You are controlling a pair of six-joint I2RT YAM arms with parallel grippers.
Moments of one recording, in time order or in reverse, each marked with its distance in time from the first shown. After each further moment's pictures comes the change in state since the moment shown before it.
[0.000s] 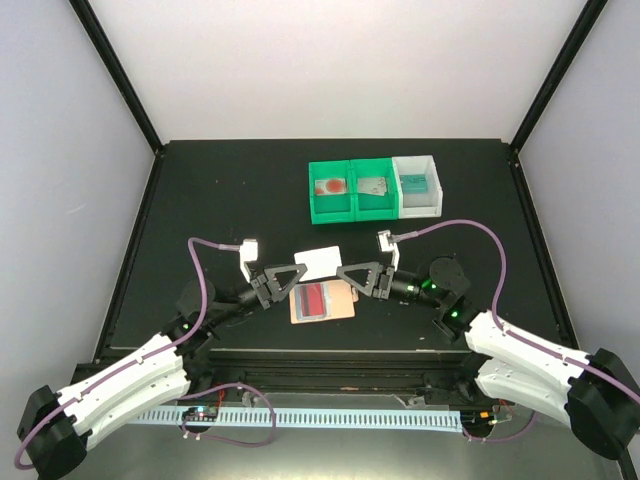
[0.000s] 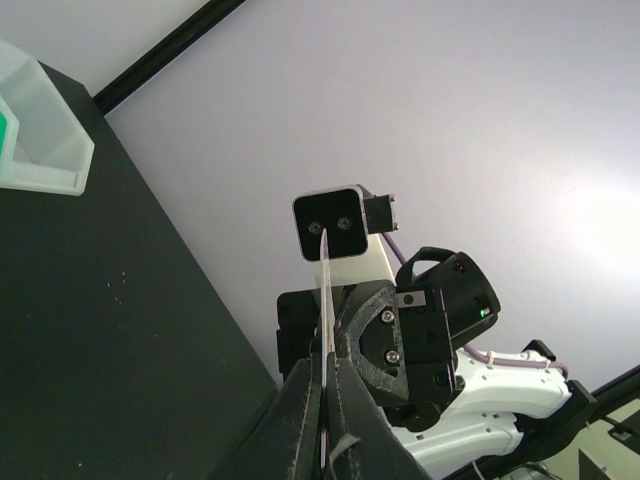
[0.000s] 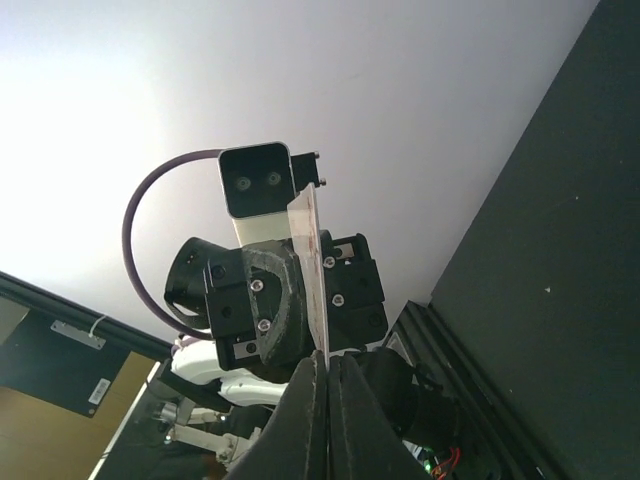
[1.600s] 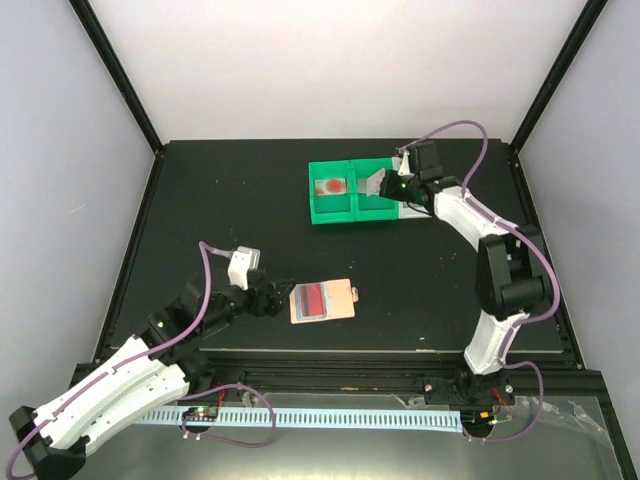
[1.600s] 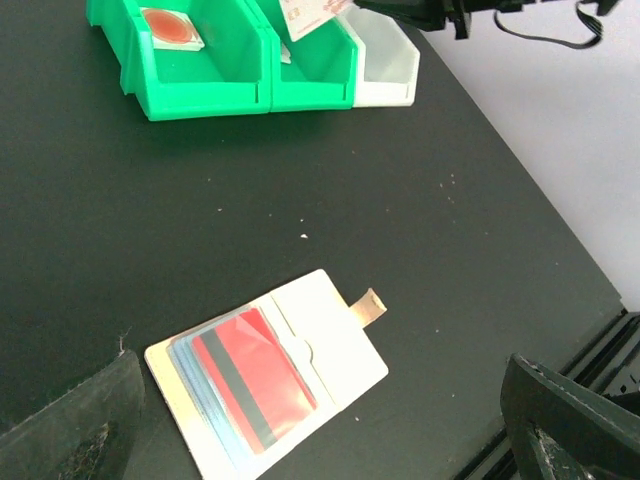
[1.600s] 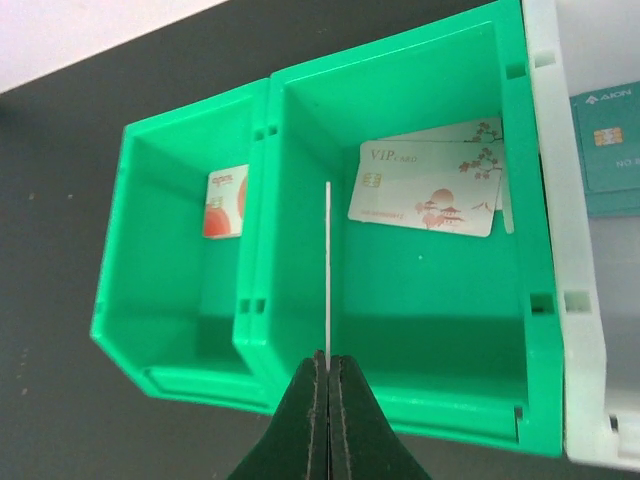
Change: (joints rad) left arm 0.002 -0.085 0.235 -0.931 -0.333 0.466; right arm -0.491 0.833 0.942 -0.941 0.346 -0.719
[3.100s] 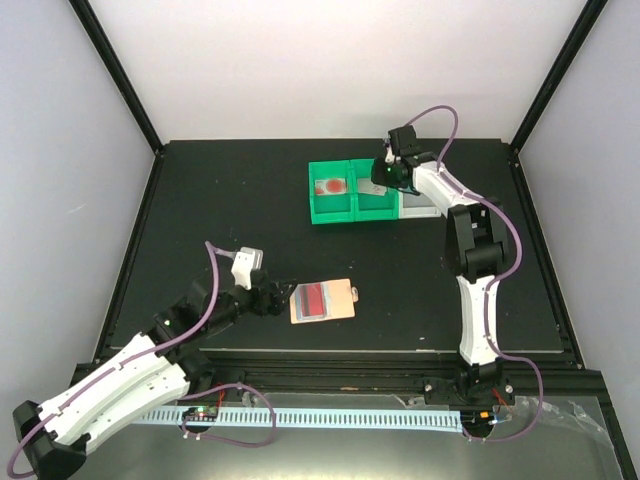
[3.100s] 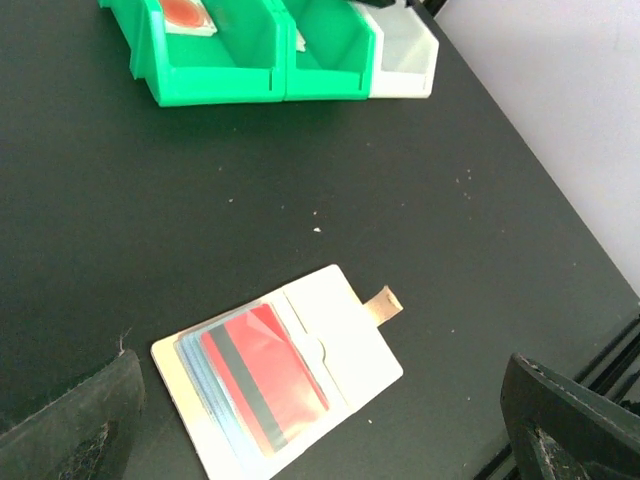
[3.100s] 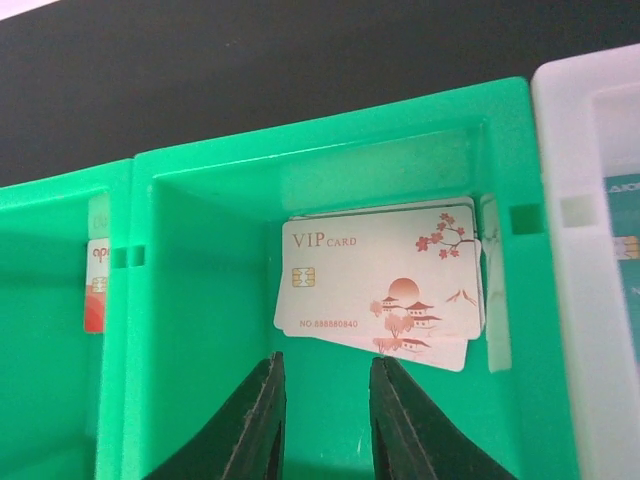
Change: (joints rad) left arm 0.004 0.024 -0.033 0.038 -0.010 -0.005; right arm -0.001 0.446 0.505 -0.214 0.092 -0.051
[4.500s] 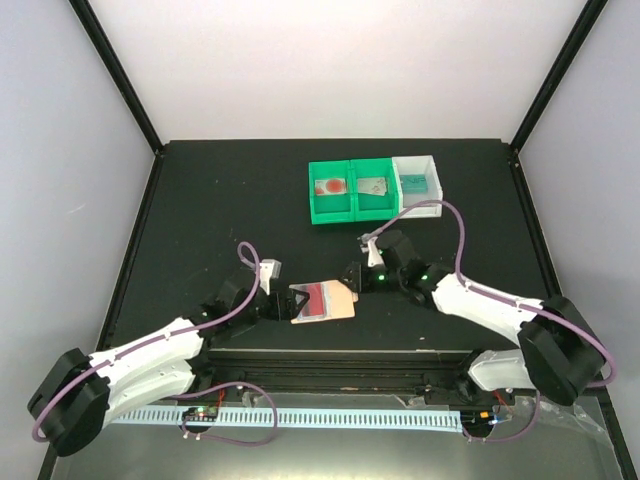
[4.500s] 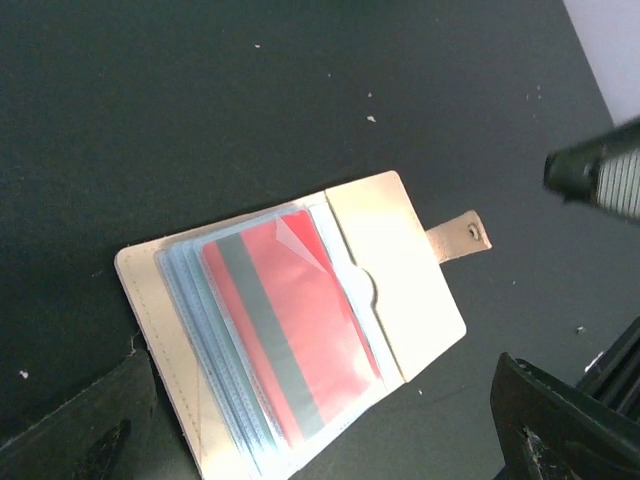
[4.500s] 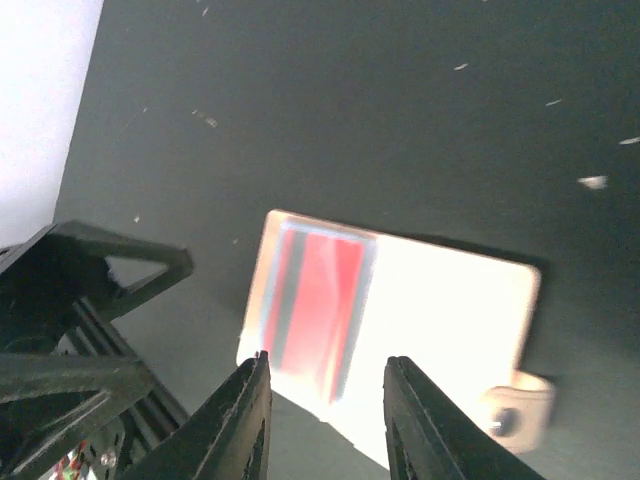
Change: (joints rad) left arm 0.044 0.343 -0.205 0.381 0.146 -0.111; right arm 0.404 -0.926 -1.173 0.379 -0.206 0.254
